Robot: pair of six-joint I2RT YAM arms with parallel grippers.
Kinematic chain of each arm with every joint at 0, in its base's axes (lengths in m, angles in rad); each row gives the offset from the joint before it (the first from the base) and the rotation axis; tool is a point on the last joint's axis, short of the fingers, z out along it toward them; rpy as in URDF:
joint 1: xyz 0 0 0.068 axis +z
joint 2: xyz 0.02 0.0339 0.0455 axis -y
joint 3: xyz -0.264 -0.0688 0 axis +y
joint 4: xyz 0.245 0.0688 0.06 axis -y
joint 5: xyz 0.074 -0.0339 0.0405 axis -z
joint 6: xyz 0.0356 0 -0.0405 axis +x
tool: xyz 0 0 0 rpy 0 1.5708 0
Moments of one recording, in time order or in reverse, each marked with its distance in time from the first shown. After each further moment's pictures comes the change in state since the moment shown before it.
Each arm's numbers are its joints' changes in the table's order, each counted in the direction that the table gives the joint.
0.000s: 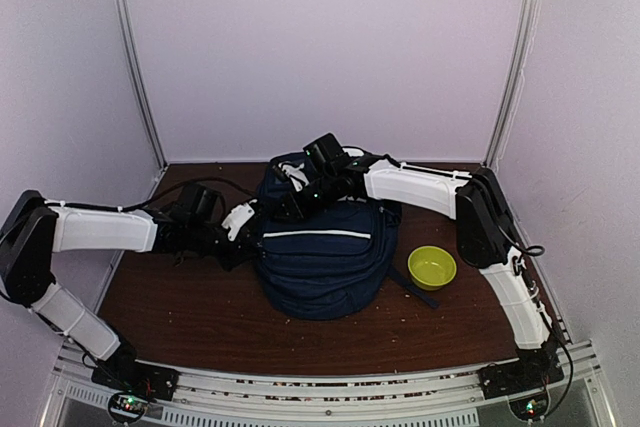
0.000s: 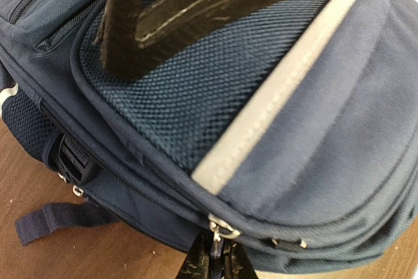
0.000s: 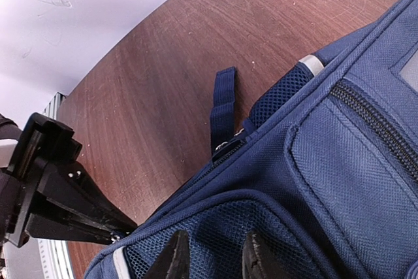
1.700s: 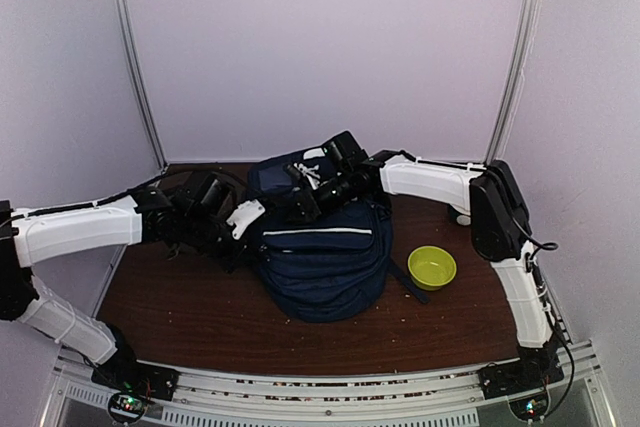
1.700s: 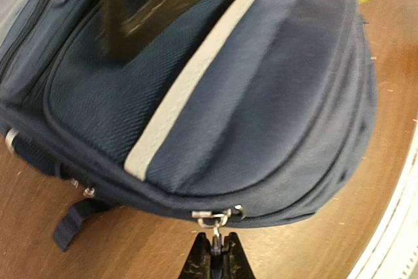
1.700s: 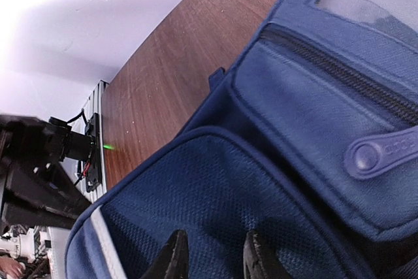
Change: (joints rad) left arm -0.198 0.125 -0.192 -0.426 -0.166 -0.105; right arm -0.058 0.089 0.136 -0.023 -0.200 0.035
